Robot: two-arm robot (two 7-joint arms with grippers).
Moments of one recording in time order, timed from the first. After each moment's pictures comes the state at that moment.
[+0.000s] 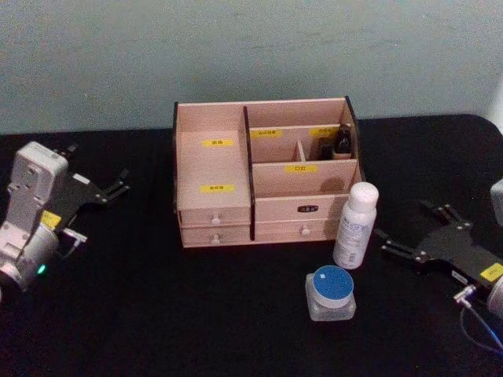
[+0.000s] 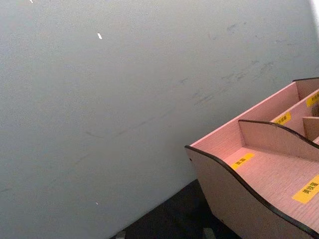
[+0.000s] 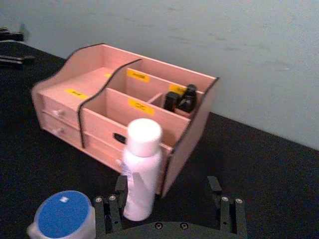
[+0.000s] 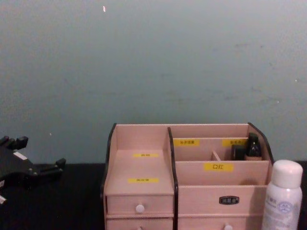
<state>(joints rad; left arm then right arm) -0.20 0.60 0.45 -1.41 -0.25 -0.12 0.03 -0.18 0.73 -0.25 -1.84 0.46 0.09 0.15</state>
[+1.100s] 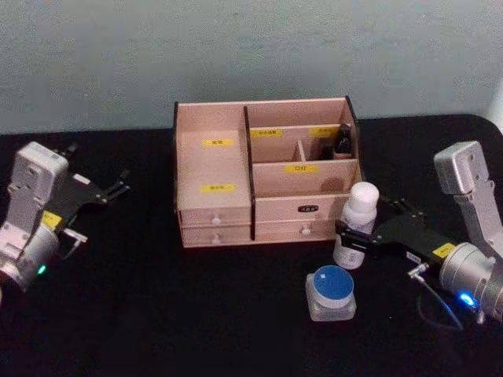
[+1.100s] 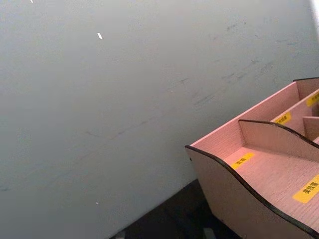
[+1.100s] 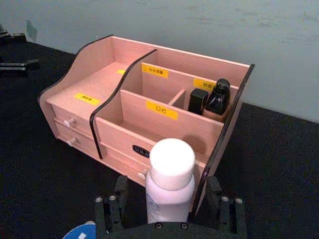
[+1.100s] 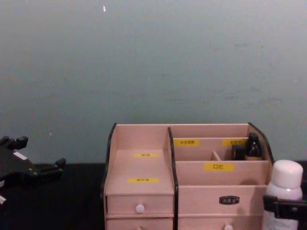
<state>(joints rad) -0.20 0.60 0.45 -1.41 -0.25 -0.12 0.03 -0.02 0.57 -0.29 -1.78 0.44 0.31 0.21</state>
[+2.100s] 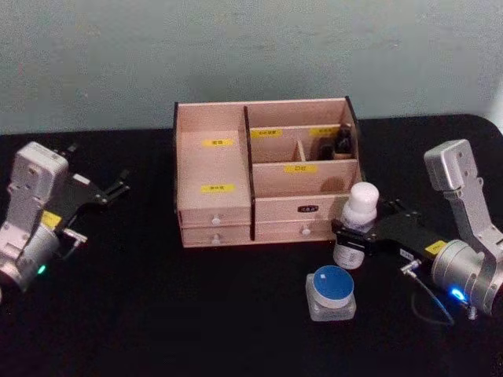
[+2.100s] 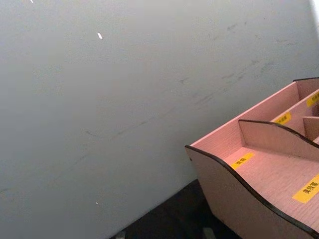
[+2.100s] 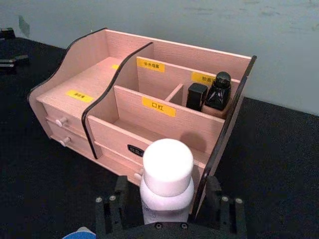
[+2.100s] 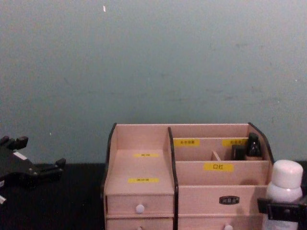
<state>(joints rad) -0.20 0.60 0.45 -1.41 -0.25 -0.12 0.03 0.01 0.50 -0.27 -1.73 0.38 0.35 0.25</state>
